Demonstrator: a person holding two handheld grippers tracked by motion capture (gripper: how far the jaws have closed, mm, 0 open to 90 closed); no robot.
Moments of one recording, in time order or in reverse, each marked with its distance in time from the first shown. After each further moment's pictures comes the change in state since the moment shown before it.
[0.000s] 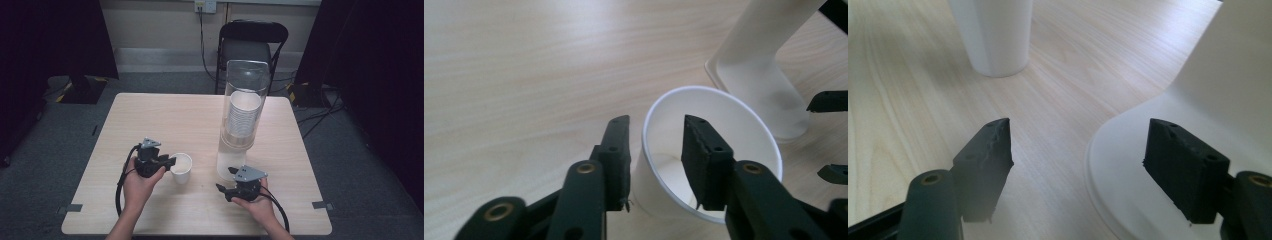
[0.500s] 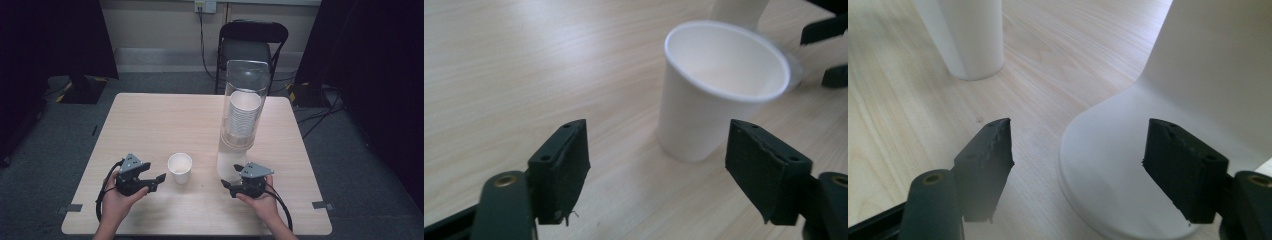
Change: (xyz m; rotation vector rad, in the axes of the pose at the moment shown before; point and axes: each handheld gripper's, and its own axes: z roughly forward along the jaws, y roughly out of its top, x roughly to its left) left arm 0.032 -0.058 -0.024 -0.075 -0.052 0.169; right arm -0.013 -0.002 -0.007 -0.003 -0.039 0.050
